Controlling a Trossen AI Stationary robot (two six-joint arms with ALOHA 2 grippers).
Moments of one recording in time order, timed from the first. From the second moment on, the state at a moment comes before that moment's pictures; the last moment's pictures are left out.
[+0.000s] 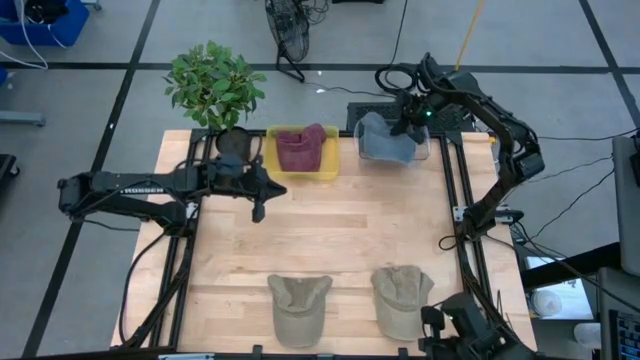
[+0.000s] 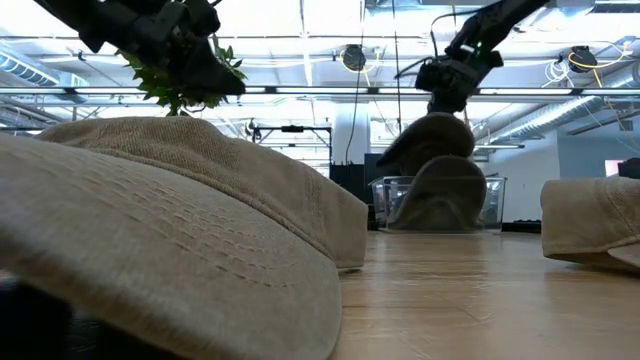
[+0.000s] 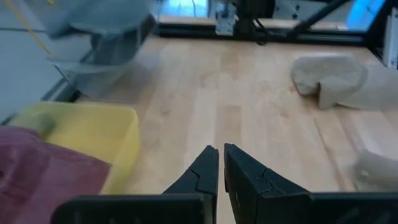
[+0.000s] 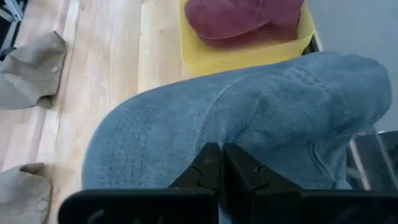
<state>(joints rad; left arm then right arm) 0.23 1.01 0.62 -0.02 0.13 0.06 -1.07 1.65 1.51 -1.13 -0.74 -0.77</state>
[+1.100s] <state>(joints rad) 0.33 1.01 0.63 0.02 0.19 0.06 -1.06 1.57 1.49 -1.07 -0.58 -0.64</state>
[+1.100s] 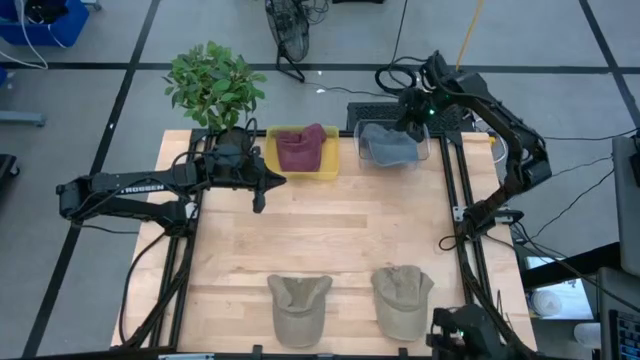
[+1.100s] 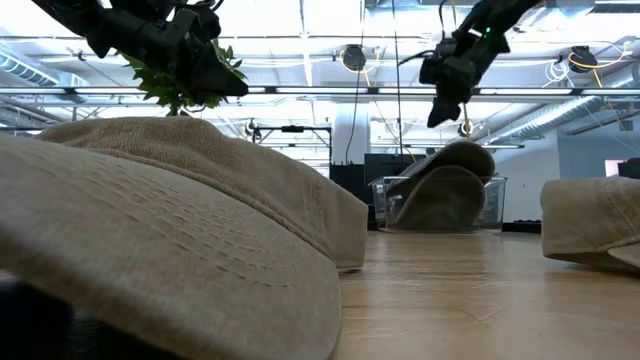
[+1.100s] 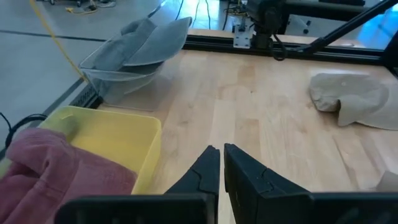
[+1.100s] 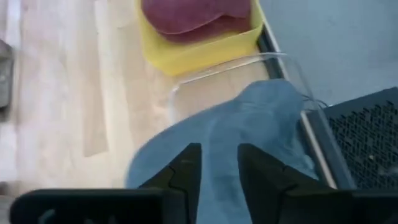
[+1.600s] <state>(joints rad) 0.30 1.01 0.63 0.00 0.19 0.03 -0.58 1.36 1.14 -0.99 -0.06 -0.54</state>
